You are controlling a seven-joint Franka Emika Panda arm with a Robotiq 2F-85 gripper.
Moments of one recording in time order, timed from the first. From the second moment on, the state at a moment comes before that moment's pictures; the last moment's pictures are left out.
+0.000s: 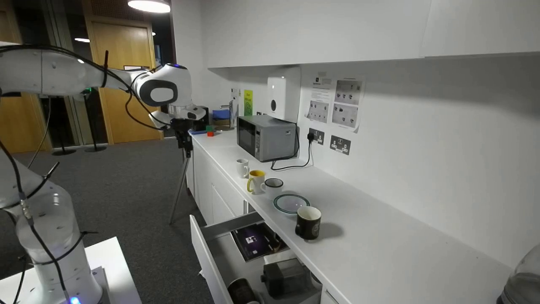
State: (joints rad) arm 0.03 -0.48 0.02 -2.25 0.20 1.86 0.10
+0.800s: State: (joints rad) arm 0.07 -0.20 0.02 -2.06 0.20 1.95 -0.20
